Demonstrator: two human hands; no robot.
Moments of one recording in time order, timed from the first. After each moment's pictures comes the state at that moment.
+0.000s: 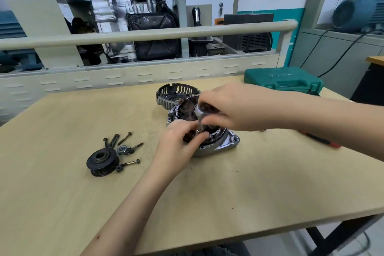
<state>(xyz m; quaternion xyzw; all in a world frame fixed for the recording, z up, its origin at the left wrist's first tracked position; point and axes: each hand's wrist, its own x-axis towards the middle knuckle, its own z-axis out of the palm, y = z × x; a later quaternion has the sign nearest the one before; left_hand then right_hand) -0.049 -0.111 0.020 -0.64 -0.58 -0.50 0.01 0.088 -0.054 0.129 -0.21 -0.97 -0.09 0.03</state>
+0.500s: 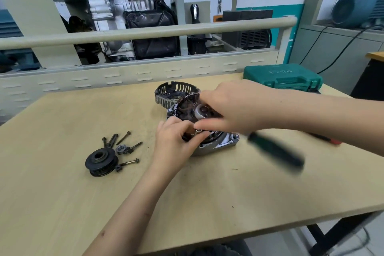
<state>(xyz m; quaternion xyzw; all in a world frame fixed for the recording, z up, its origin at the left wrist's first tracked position) -0.046 -0.110 0.019 -0.61 -0.62 -0.49 0.04 0.087 -0.064 0.132 -0.22 -0.97 -0.12 0.04</state>
